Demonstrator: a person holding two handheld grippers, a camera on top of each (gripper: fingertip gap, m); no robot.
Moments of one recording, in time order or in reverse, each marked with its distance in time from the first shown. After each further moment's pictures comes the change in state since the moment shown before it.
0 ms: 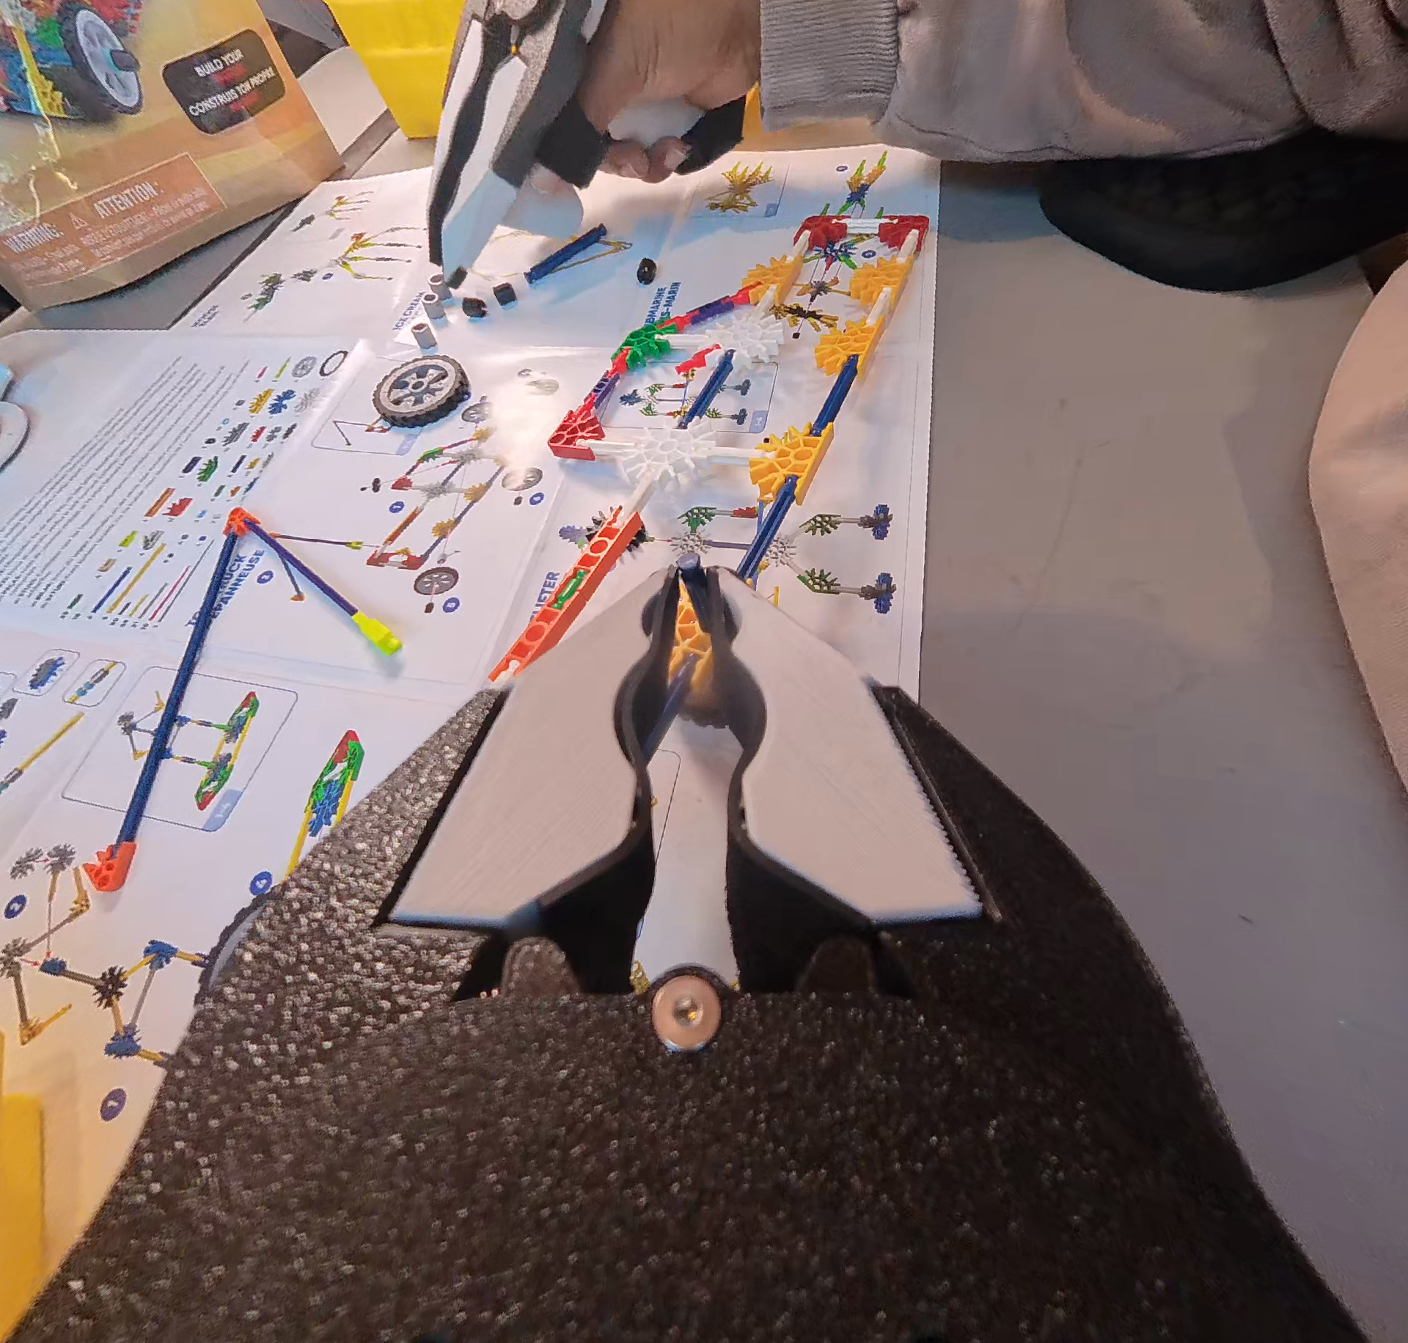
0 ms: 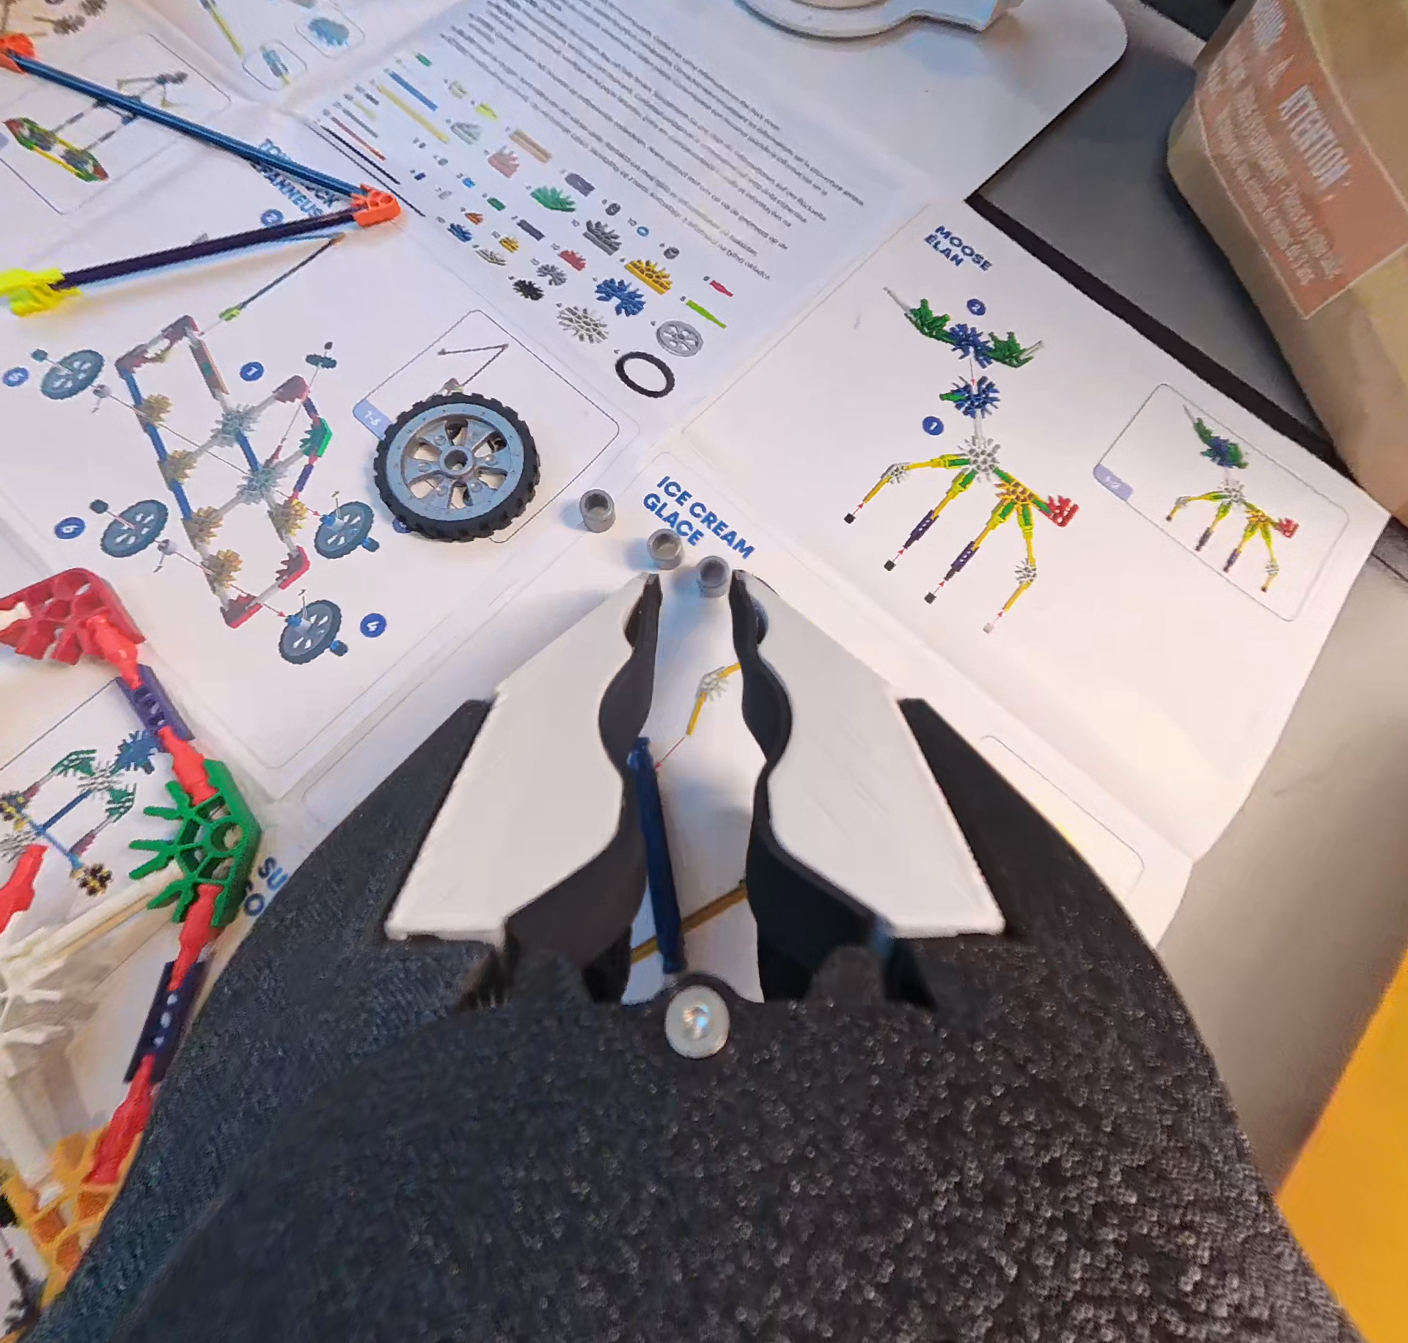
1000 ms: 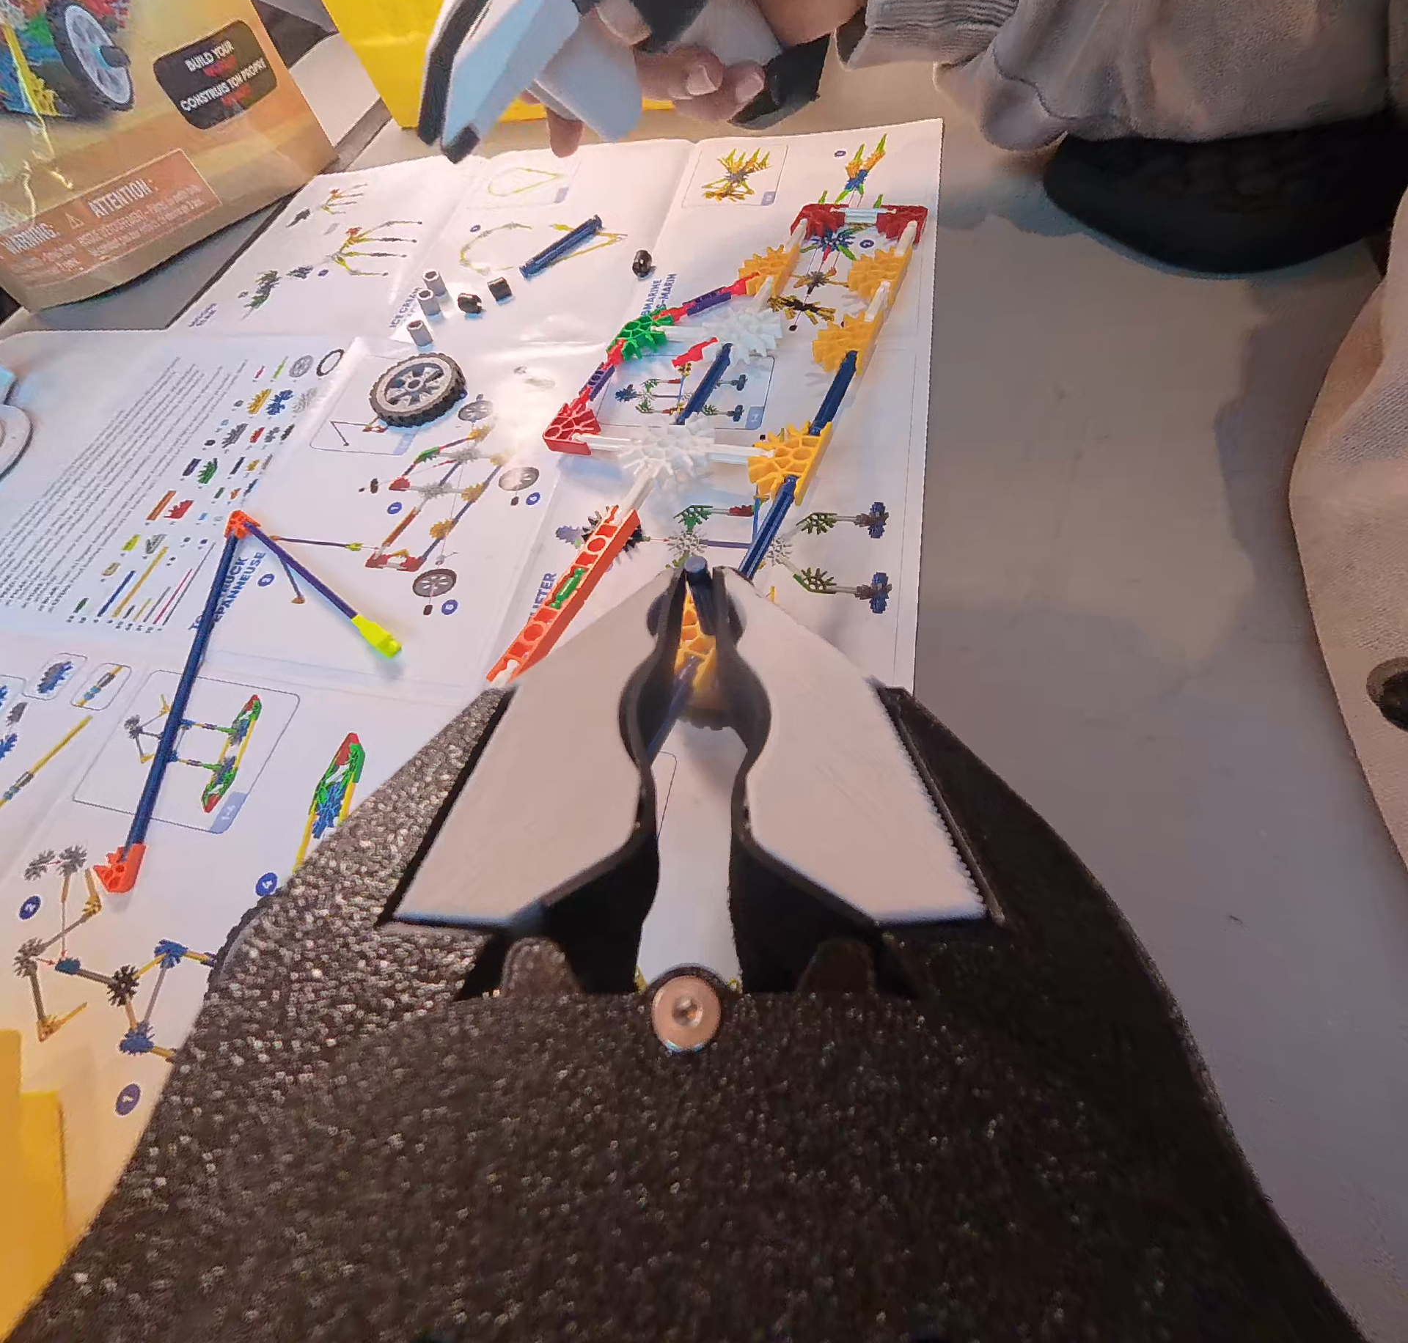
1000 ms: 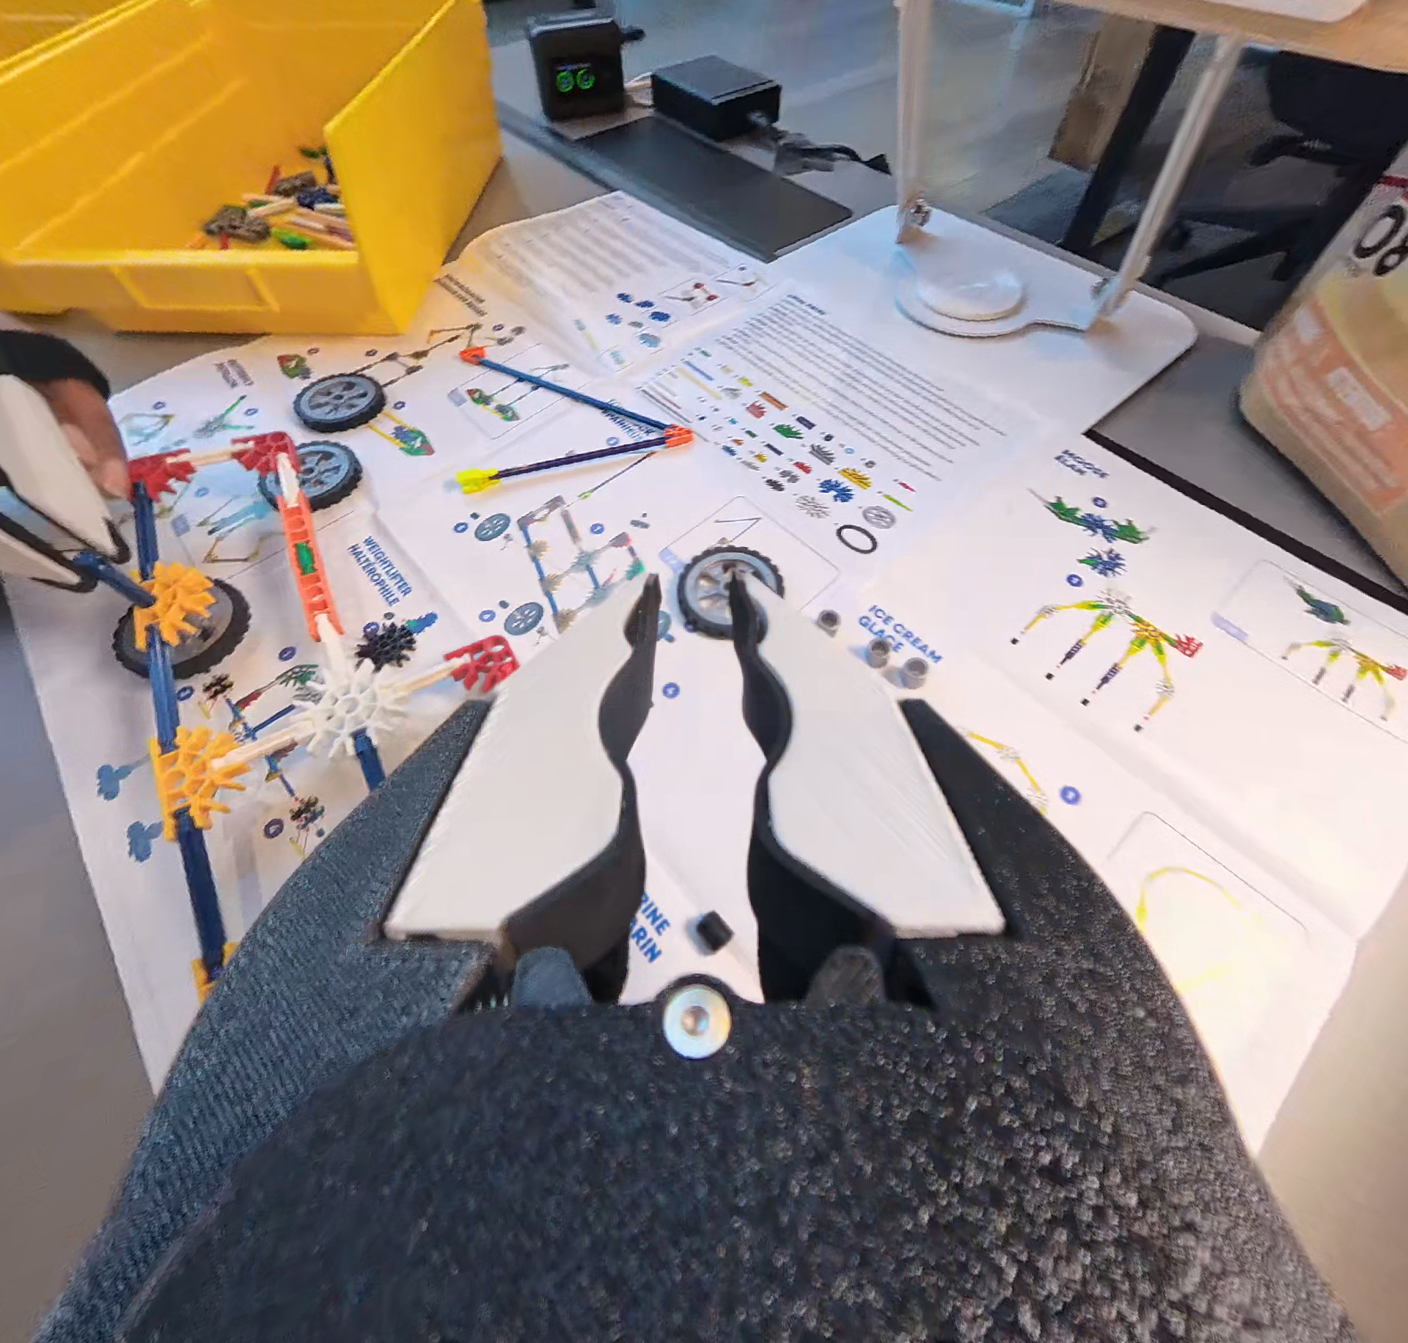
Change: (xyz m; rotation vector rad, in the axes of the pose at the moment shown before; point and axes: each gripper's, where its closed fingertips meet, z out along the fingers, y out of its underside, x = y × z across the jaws) left arm 0.002 -0.001 0.000 -0.022 -0.005 0.015; right arm -0.068 -0.045 -0.062 0.283 -0.153 0.012
